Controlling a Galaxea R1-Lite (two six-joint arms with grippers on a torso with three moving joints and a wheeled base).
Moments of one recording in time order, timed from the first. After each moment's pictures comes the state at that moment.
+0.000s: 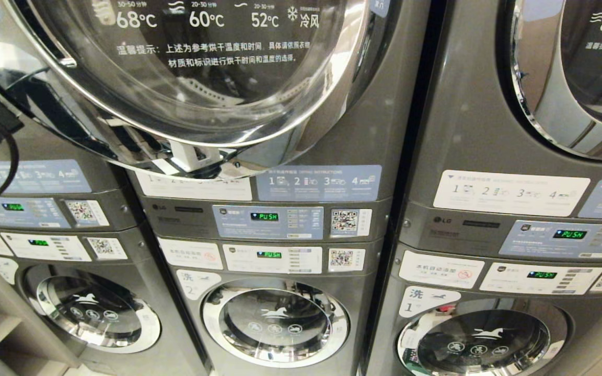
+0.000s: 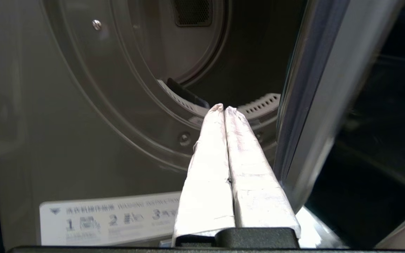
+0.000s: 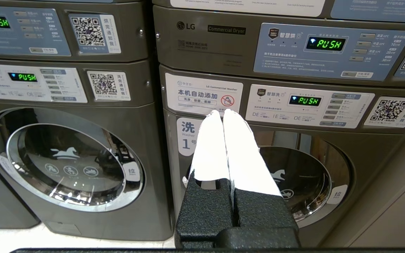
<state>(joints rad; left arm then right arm) 0.29 1.58 -0.91 -1.18 -0.73 -0.49 -0.01 0.00 0.00 -0.05 0.01 -0.02</state>
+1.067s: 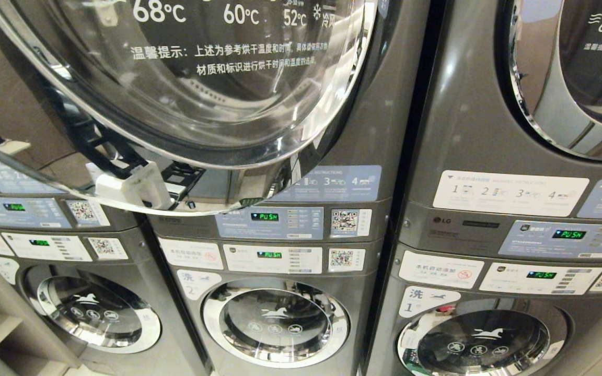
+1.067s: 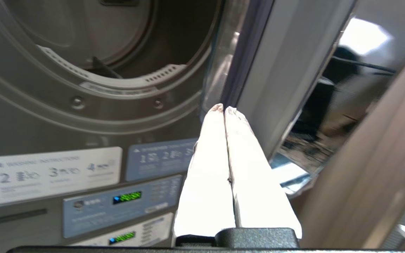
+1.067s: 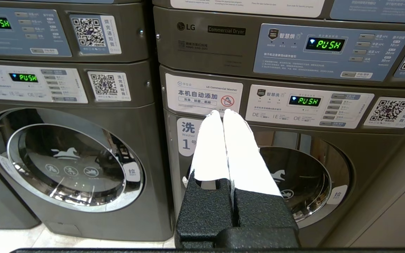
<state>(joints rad) 0.14 1.04 -0.59 -0.92 -0.73 -0.48 -0.01 0.00 0.00 -0.05 0.01 -0.02</state>
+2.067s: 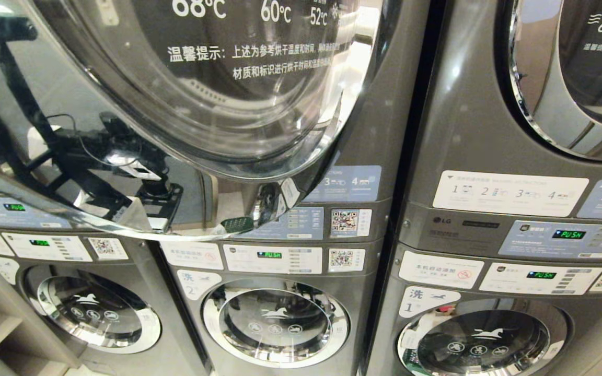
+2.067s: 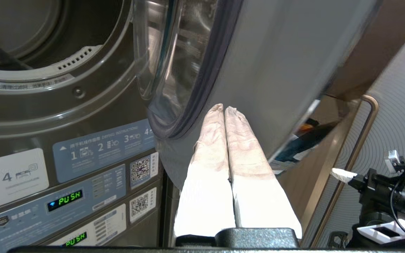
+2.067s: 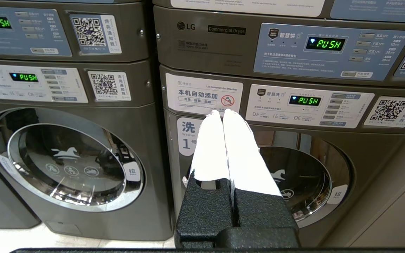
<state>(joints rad) -0.14 0.95 -0.60 -0.76 -0.73 -0.34 -0.01 0.00 0.00 -0.05 0.01 -0.02</state>
